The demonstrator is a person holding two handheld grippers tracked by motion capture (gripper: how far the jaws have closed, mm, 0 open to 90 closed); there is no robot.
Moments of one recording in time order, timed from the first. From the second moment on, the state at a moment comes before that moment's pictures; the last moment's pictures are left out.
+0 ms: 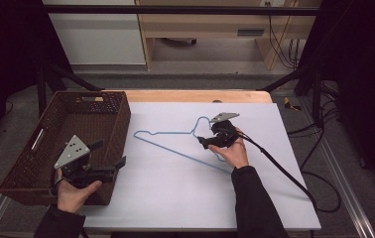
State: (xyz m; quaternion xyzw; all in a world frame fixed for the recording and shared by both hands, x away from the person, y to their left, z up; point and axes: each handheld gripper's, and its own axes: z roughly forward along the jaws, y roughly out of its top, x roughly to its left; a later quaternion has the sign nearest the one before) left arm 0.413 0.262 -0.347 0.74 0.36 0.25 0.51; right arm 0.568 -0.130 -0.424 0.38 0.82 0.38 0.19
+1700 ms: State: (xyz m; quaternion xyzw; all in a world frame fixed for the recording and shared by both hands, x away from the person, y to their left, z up) left arm 0.414 0.257 -0.348 0.75 0.35 0.25 0.50; right arm 0.589 -0.122 -0.465 0.39 0.87 0.29 0.12
